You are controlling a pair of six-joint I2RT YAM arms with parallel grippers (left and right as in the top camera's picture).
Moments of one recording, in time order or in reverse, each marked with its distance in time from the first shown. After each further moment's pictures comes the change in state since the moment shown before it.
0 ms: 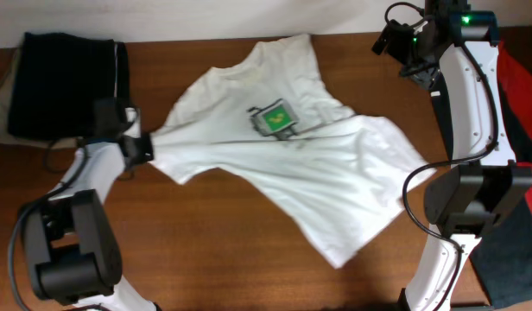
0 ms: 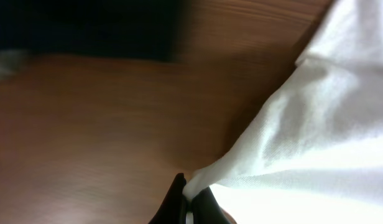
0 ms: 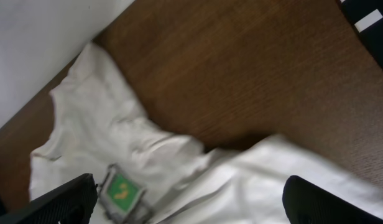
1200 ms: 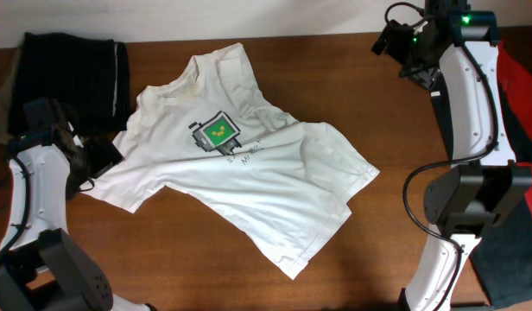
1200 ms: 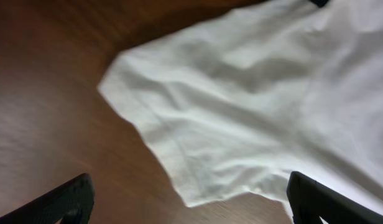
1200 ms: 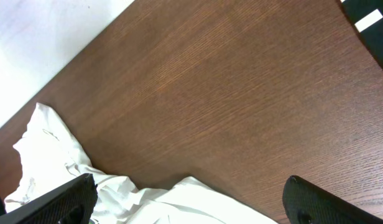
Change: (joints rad) left arm 0.193 -0.151 0.160 -0.523 0.084 -0.271; right arm 0.000 0.000 0.000 0.000 0.000 -0.001
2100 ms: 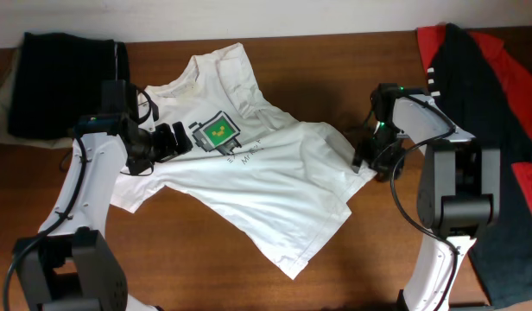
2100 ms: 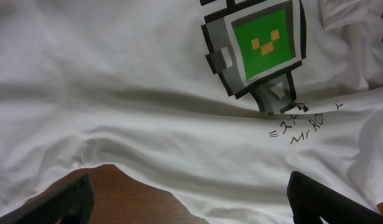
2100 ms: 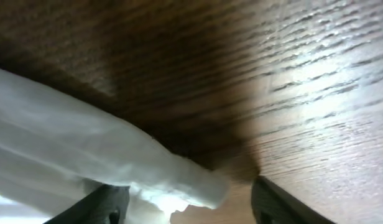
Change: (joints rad) left arm -0.323 -0.002 0.000 0.038 0.269 0.000; right arm 0.072 -0.013 -0.770 0.054 0.057 -0.174
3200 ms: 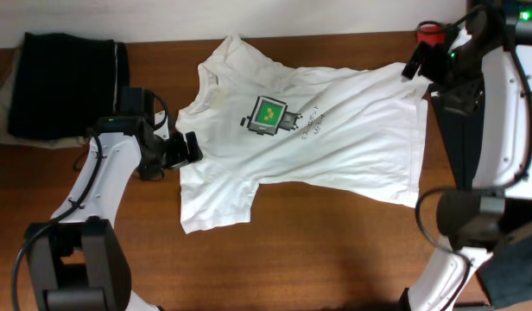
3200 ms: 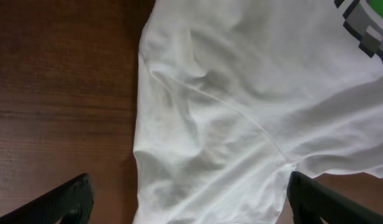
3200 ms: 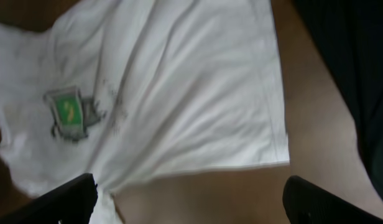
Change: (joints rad) left arm -0.056 0.040 -0.041 0.014 -0.018 0.015; right arm -0.139 -0.097 0.914 -0.543 -0.040 0.035
